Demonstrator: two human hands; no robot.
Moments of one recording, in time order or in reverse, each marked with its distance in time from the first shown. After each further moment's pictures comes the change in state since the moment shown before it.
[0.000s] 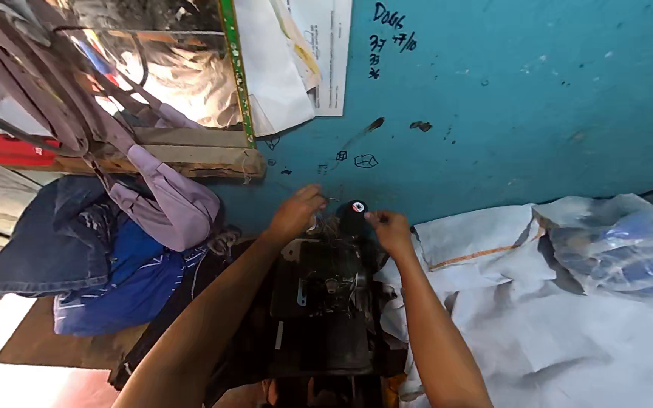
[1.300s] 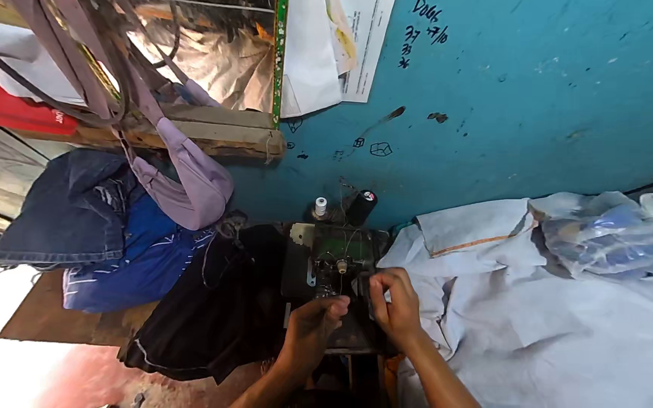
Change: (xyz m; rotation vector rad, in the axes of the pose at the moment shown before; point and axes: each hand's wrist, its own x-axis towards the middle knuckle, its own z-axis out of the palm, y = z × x) left_hand -0.144 0.212 -0.044 -1.213 0.284 -0.800; right_hand -0.172 -0.001 0.034 -0.072 0.379 -0.864
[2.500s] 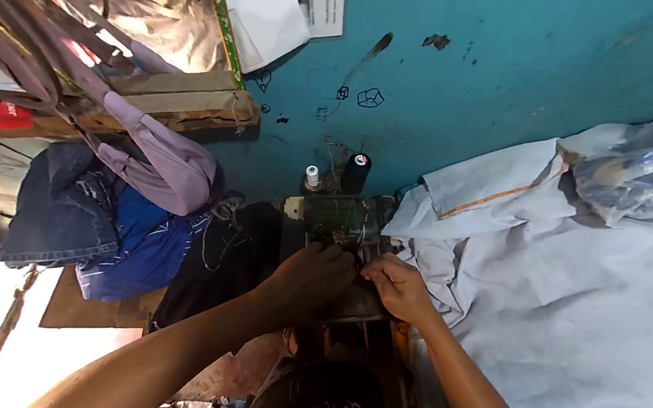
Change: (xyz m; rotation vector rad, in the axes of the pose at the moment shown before) left_hand 0.065 0.047 0.002 1.572 -0.804 0.772; right_hand -0.022 0.007 -0.023 0.375 -0.264 0.293
